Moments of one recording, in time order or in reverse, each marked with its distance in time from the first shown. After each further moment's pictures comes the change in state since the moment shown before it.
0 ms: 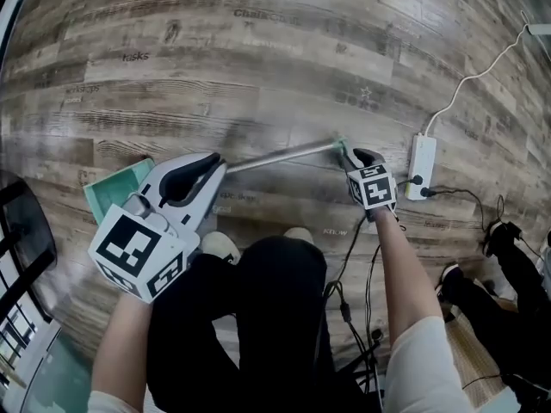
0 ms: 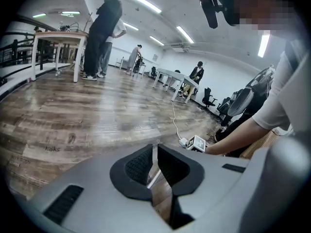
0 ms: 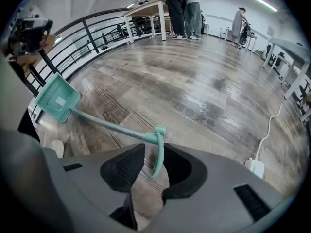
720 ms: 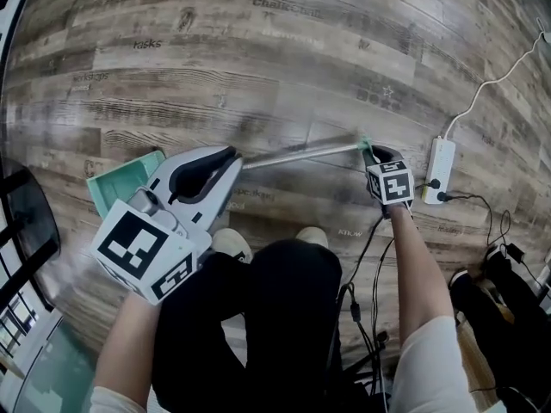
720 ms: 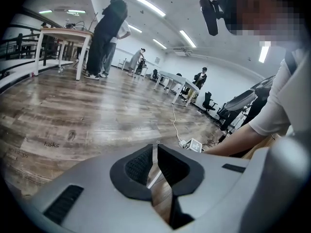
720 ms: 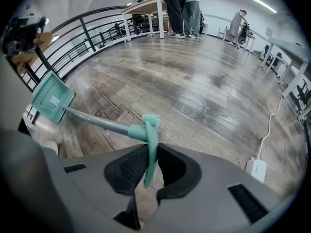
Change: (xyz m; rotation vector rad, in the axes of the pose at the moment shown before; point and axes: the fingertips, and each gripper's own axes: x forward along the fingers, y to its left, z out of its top) left arm 0.002 0.013 -0.007 -0.039 -0.030 -0.001; right arm 0.023 -0.013 -0.002 0.008 0.017 -0.021
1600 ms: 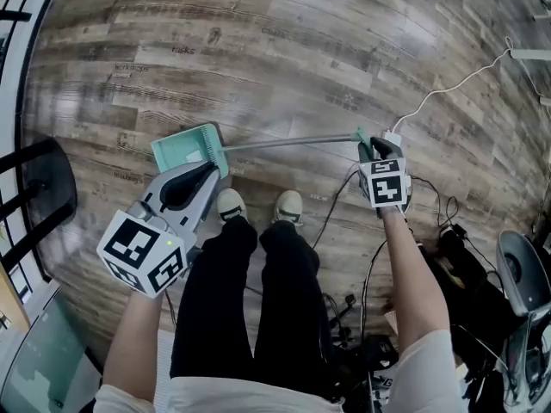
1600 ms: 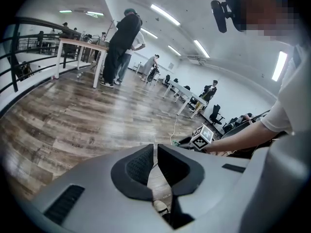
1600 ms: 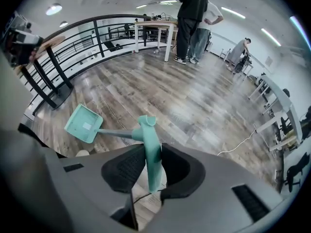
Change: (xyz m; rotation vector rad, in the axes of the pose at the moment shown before) left arm -0.216 -0.095 0.152 -0.168 -0.025 0.092; right arm -0.334 0.050 0.166 -0.134 -0.020 -0.137
